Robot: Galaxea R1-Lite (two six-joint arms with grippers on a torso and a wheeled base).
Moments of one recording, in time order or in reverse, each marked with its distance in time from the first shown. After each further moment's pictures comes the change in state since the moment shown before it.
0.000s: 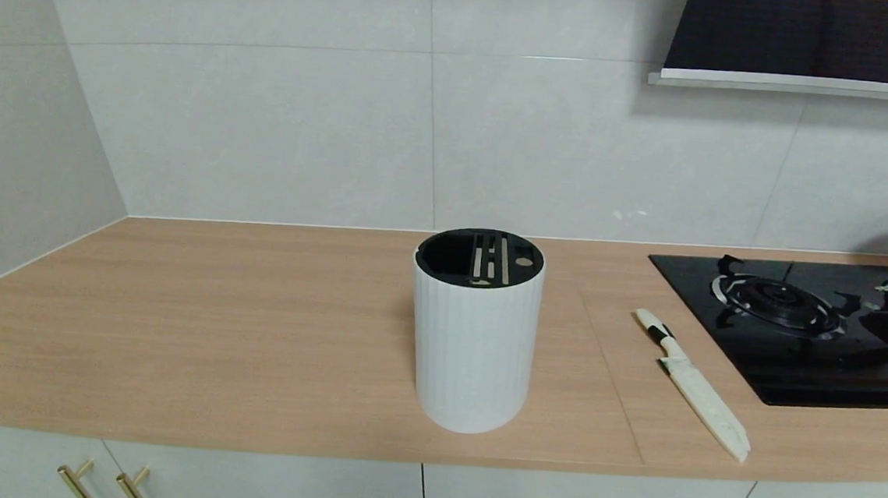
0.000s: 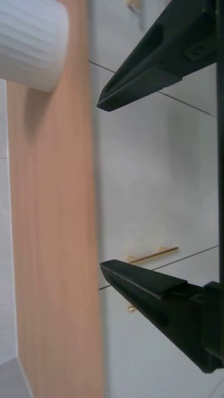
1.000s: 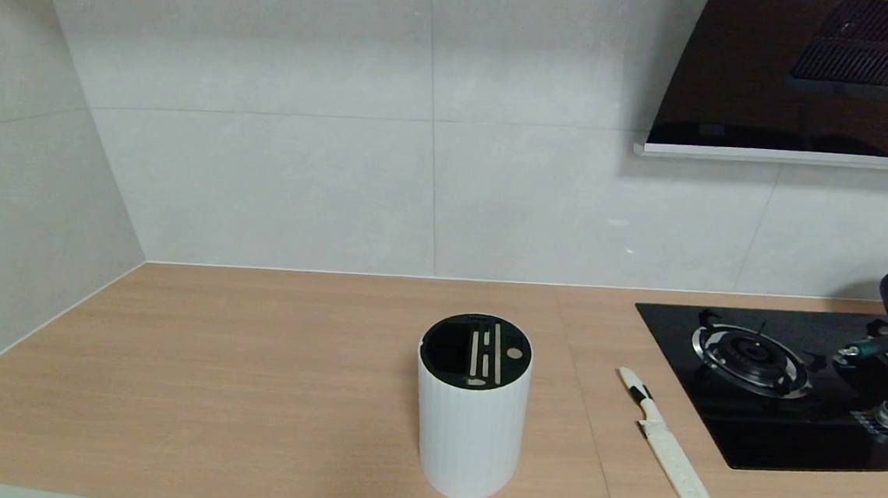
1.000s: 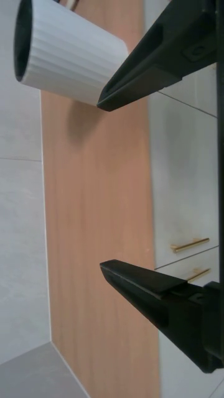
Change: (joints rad) left arm 0.000 0.000 0.000 0.000 0.000 0.000; right arm 0.000 0.000 0.000 0.000 0.000 0.001
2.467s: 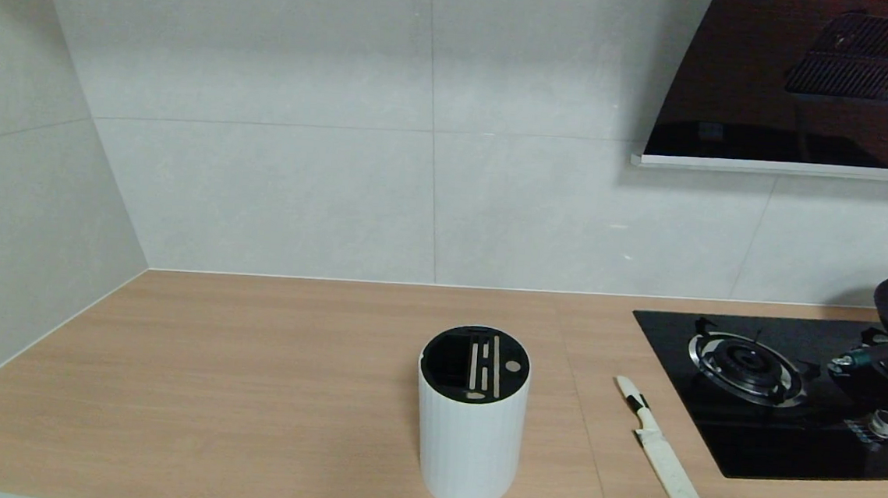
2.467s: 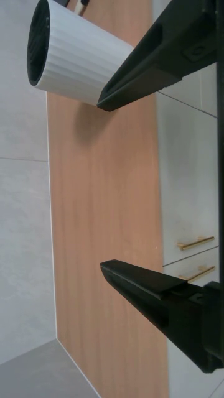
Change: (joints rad) left arm 0.000 0.000 0.000 0.000 0.000 0.000; right arm 0.030 0.406 -0.277 0.030 0.094 -0.007
